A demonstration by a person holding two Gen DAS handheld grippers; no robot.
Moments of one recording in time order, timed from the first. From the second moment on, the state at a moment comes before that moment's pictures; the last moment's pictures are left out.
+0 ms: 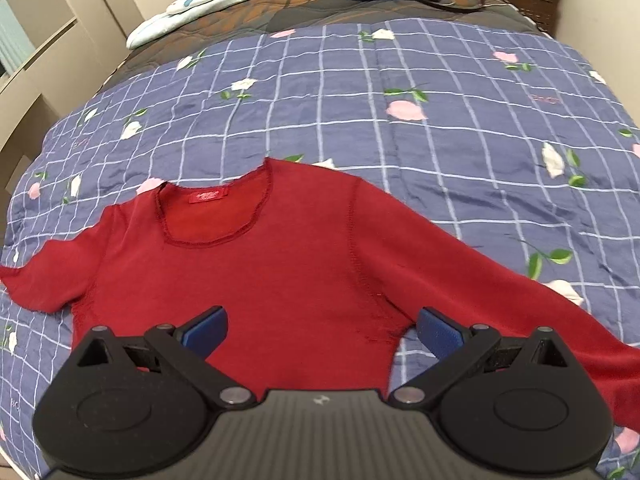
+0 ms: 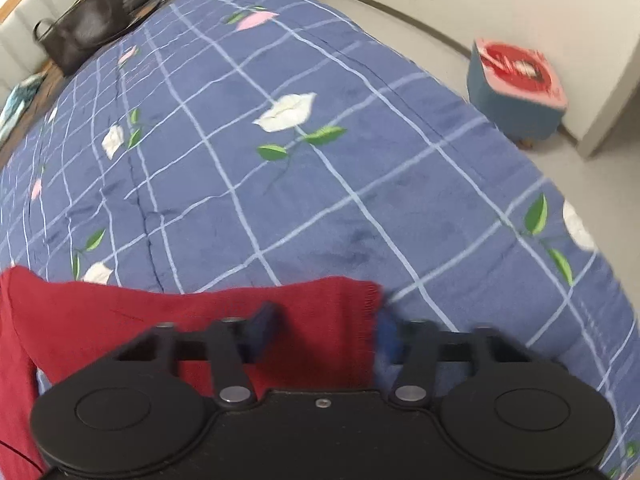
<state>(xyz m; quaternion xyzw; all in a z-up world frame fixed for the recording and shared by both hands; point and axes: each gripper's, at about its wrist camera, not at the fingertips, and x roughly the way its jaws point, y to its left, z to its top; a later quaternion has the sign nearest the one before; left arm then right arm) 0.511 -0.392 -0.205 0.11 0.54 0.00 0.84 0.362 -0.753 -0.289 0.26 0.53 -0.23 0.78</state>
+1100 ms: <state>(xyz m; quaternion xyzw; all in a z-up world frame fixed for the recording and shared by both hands) 0.555 -0.399 -0.266 0.14 0.57 0.03 0.81 0.378 -0.806 -0.298 0.38 0.44 -0.28 0.76</state>
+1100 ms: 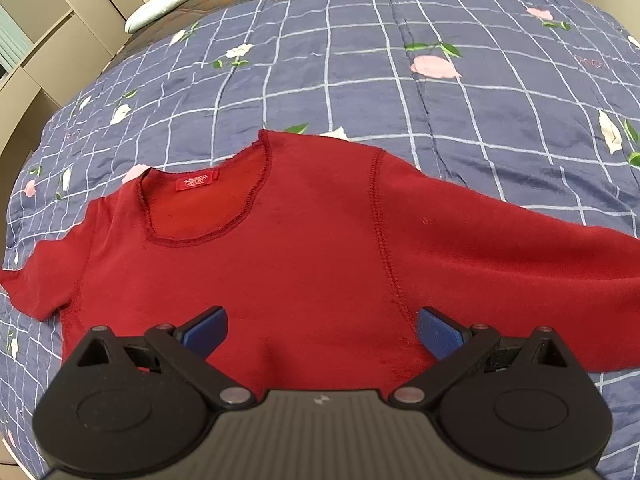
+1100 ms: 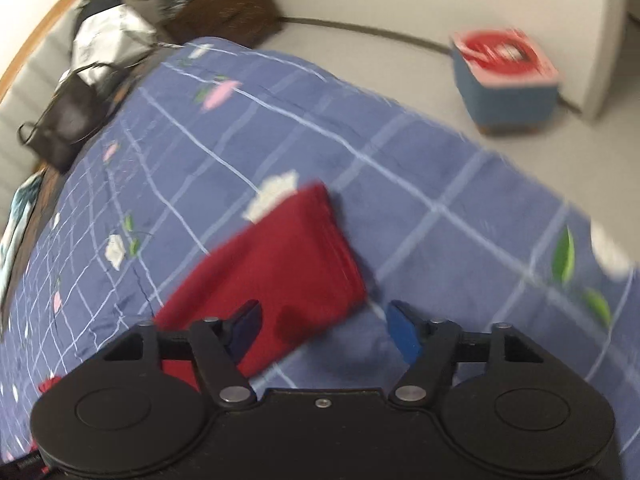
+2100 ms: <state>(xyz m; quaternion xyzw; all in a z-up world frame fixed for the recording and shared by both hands) 0.570 -0.251 -0.134 -0.09 0.52 -0.06 0.85 0.490 -0.572 -0.097 0.15 0.33 -0.06 0.93</state>
